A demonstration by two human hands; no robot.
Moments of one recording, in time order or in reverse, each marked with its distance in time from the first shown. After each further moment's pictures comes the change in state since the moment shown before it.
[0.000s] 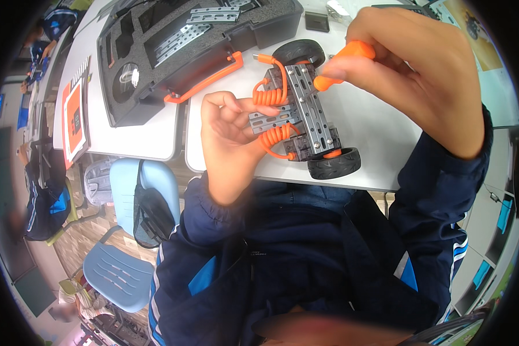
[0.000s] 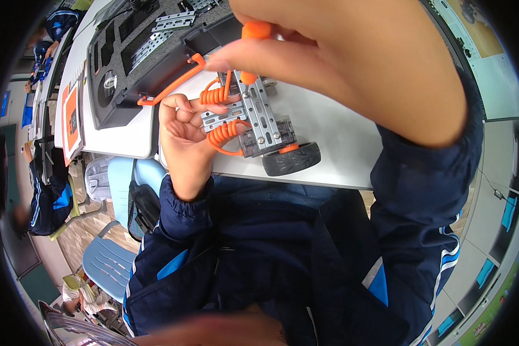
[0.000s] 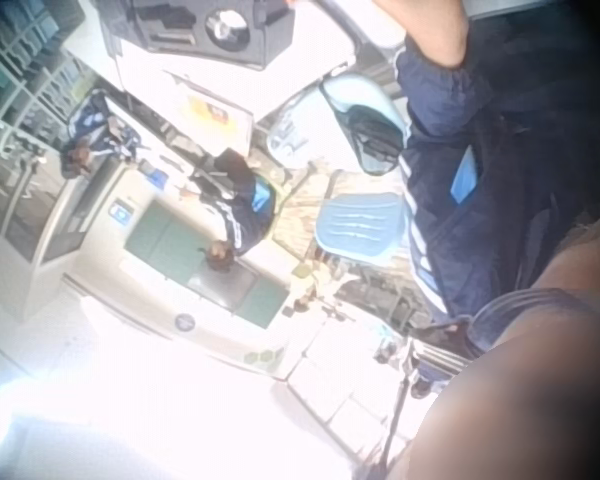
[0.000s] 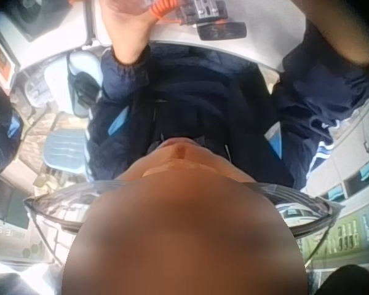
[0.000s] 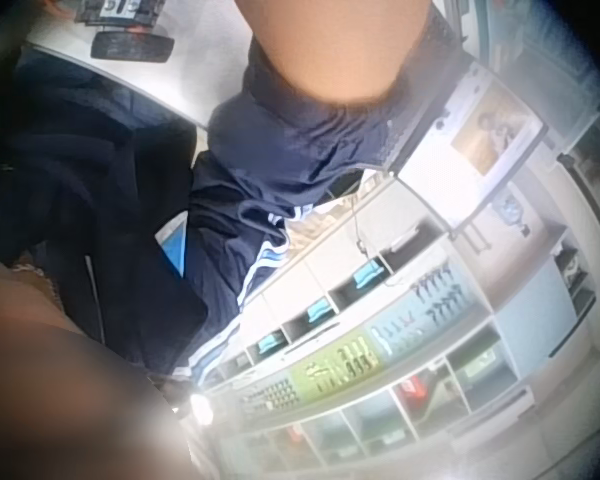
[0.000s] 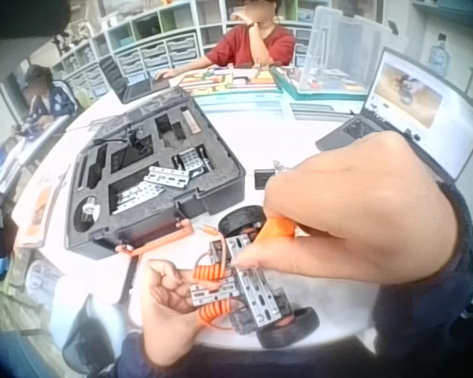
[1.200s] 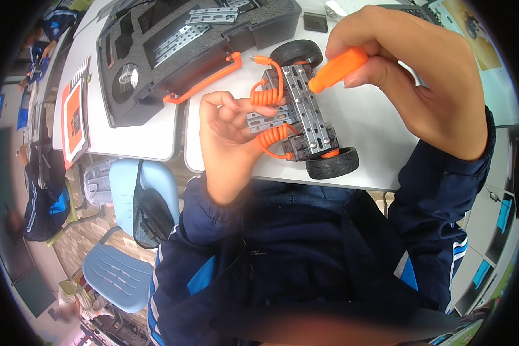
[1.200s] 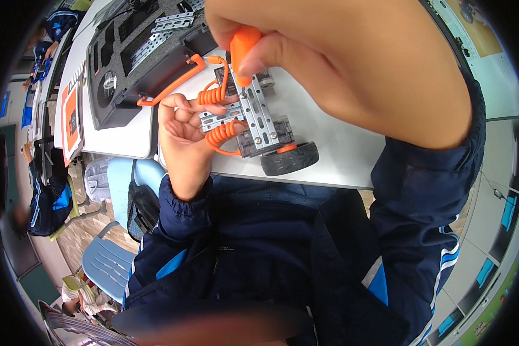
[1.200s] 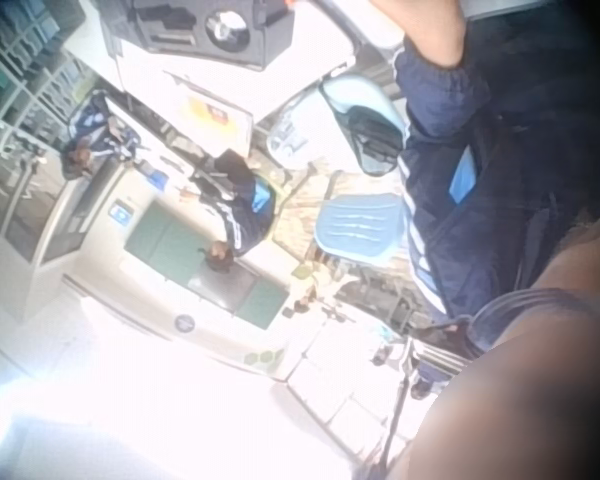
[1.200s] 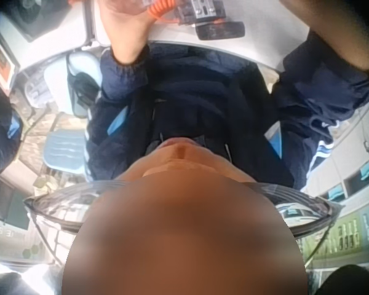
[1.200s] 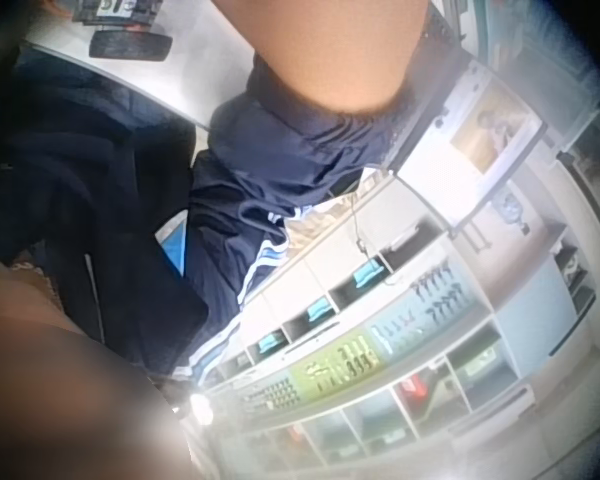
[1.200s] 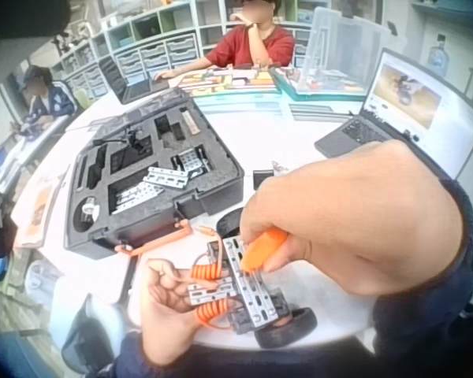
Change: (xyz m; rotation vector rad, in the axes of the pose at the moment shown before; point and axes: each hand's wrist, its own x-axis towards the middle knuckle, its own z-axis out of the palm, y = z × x) left_hand -0.001 -0.001 -0.002 -0.030 0.010 -0.010; right_hand 0.014 -0.020 -0.014 0.126 -0.044 0.066
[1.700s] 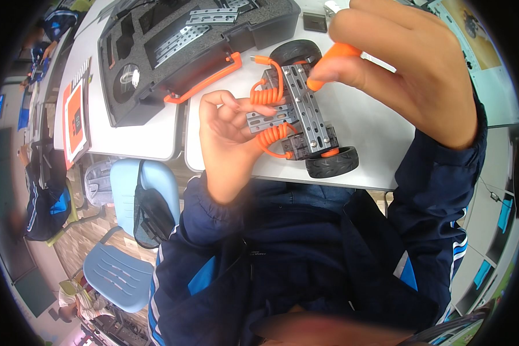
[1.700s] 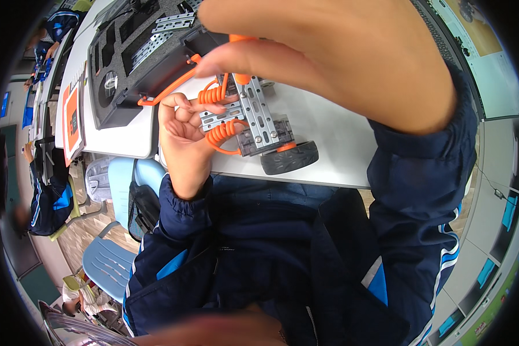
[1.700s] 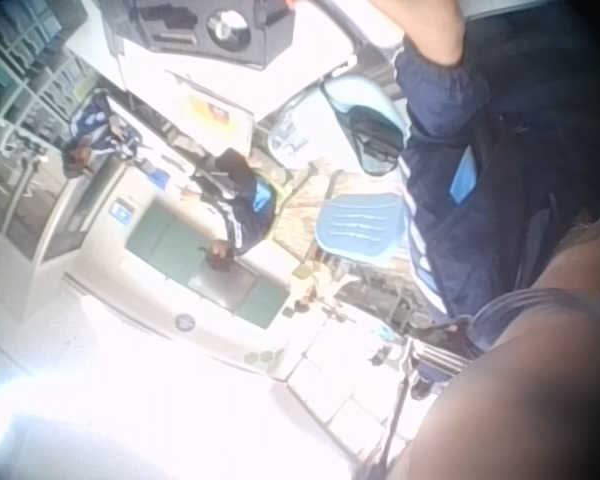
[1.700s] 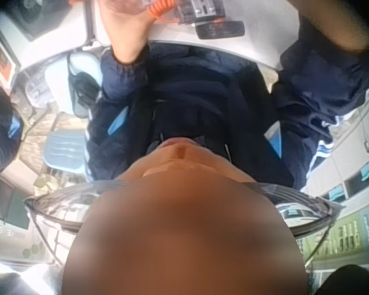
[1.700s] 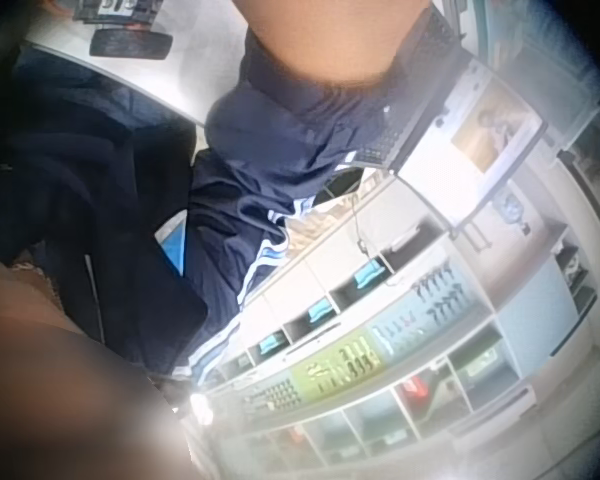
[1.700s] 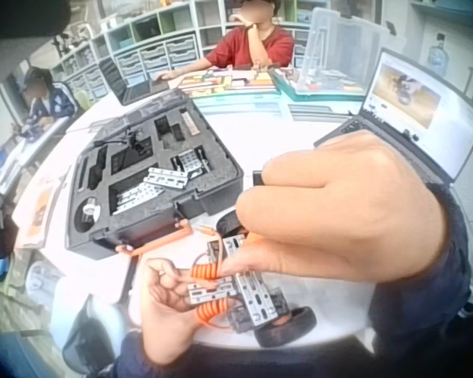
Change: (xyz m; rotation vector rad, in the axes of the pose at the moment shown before) left_hand 0.000 0.001 0.000 0.017 -0.014 0.021; right_hand -0.006 0.022 0.021 -0.239 0.262 -0.270
